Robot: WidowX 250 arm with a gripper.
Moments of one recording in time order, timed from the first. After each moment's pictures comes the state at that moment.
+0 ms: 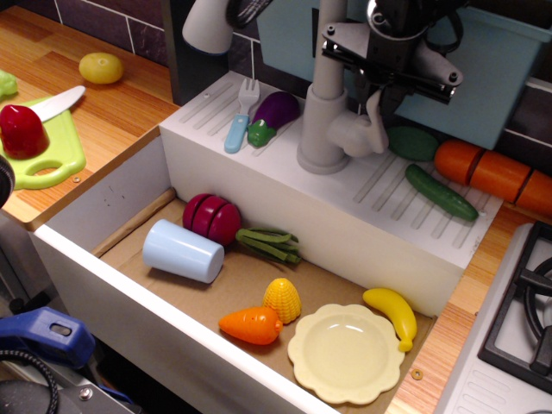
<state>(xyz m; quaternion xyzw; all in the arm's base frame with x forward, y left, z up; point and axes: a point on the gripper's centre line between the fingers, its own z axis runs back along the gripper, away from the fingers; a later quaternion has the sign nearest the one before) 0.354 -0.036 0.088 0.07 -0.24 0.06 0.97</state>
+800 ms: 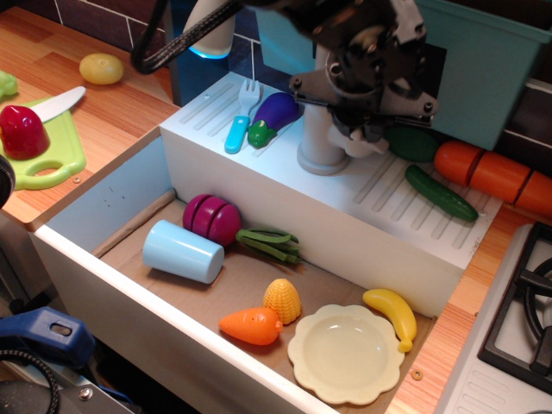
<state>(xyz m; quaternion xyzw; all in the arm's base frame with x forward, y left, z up) 0.329 -0.038 0.065 0.01 -0.30 0.12 0.95</state>
